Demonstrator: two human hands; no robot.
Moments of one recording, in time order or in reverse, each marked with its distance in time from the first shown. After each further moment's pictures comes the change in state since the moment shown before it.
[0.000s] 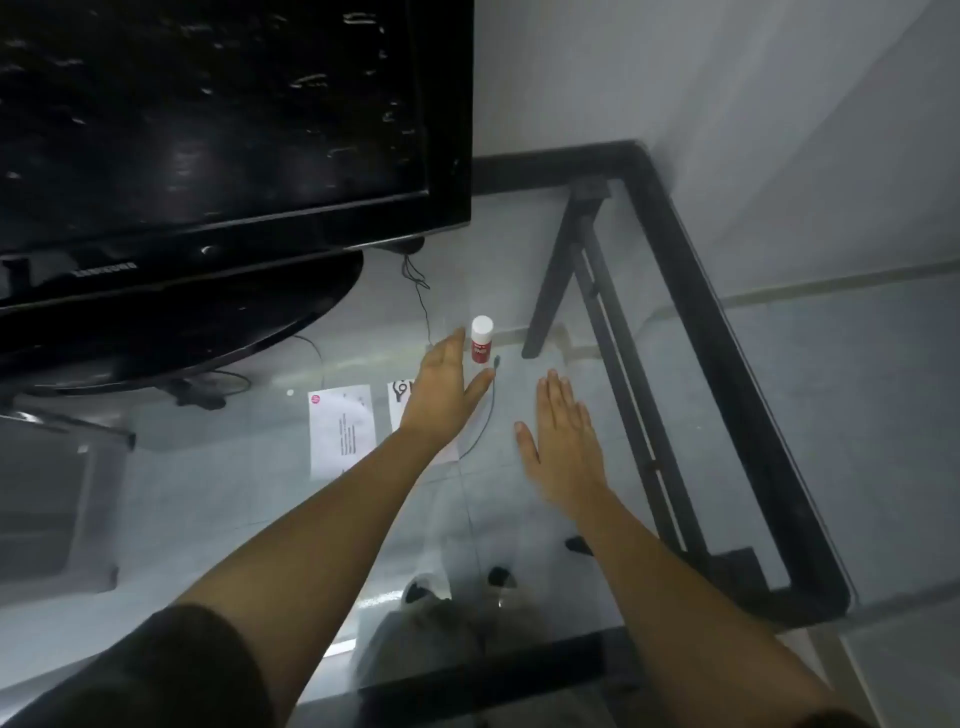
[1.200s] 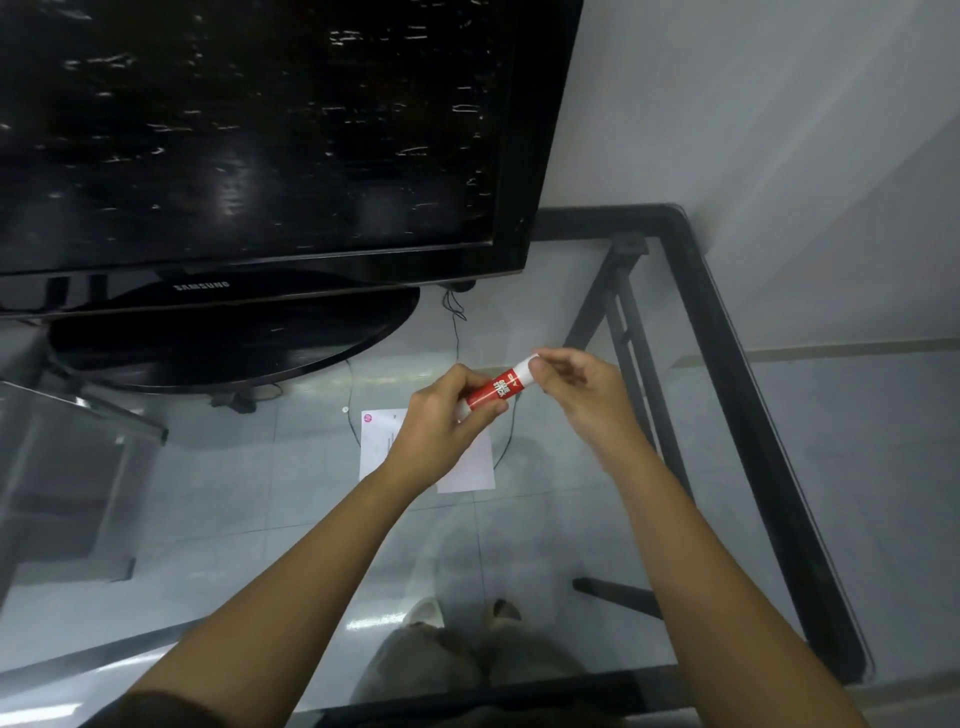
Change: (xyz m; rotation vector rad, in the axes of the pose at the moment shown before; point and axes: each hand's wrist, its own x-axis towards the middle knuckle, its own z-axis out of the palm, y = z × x) left_hand -0.051 0.004 -0.086 -0.314 0.096 0.111; right_hand 0.020 -0.083 -0.125 0.990 0.061 0.021
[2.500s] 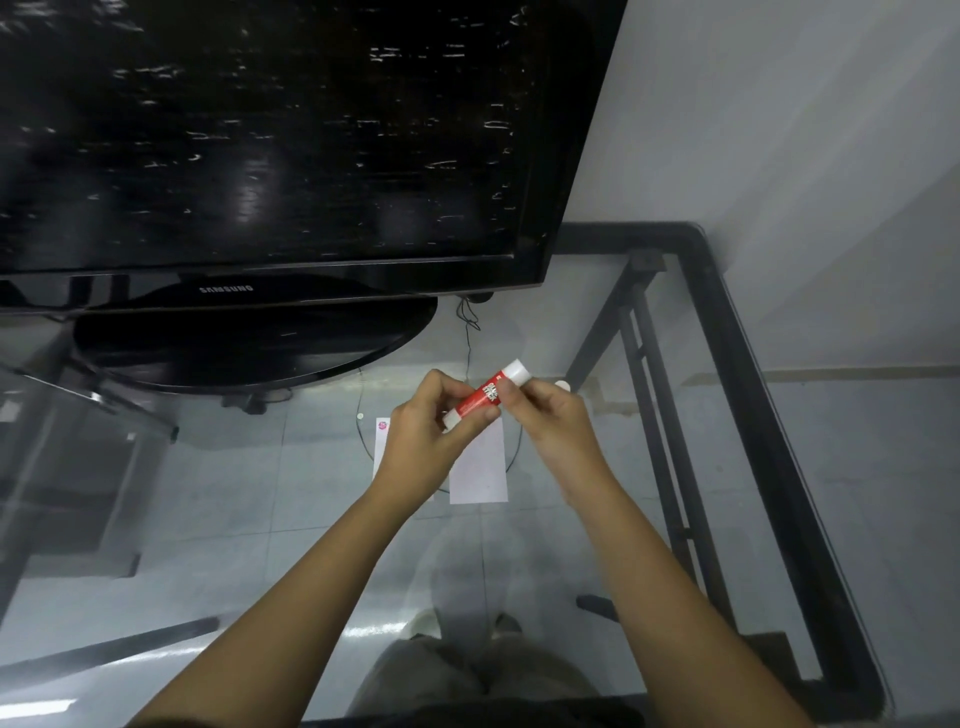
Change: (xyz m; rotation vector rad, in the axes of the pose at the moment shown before) left_hand -0.015 0.001 -0.020 -0.223 0.155 -0.049; right_hand -0.022 -0.018 0.044 0.132 -0.128 0.047
